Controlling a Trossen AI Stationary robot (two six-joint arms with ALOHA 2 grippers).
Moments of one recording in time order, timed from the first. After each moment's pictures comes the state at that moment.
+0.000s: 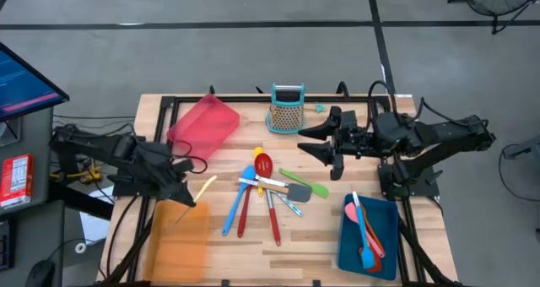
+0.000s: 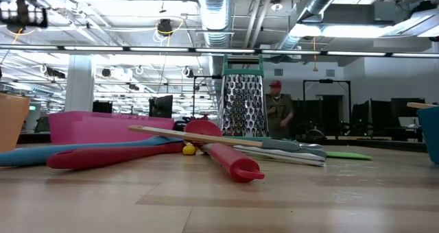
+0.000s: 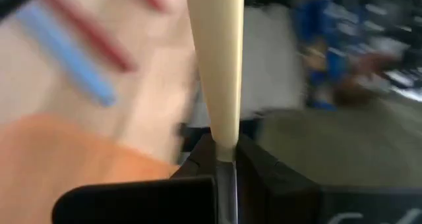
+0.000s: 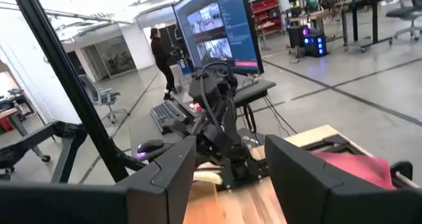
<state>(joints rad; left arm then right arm) -0.27 0.59 0.63 -0.56 0.39 -1.11 0.25 1.19 1.32 -0.13 0.34 0.29</state>
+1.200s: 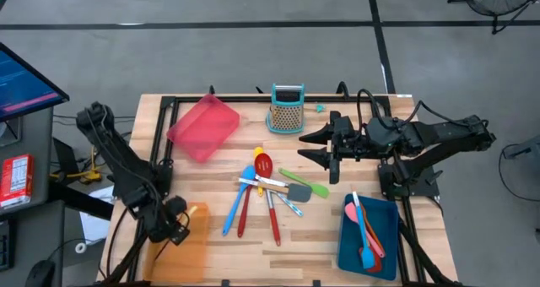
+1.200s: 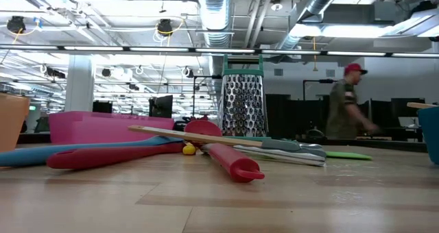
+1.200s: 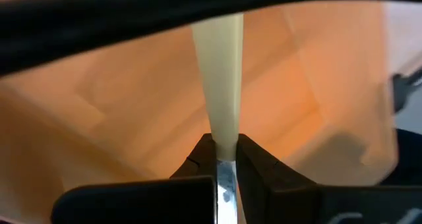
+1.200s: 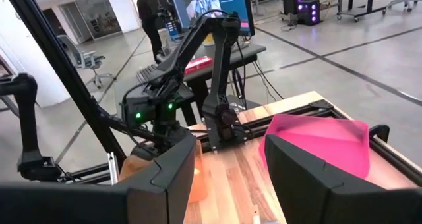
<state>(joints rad) -0.98 1.11 0.62 -0.69 0.01 -1.92 0.25 1.19 1.32 -0.28 0.34 0.31</state>
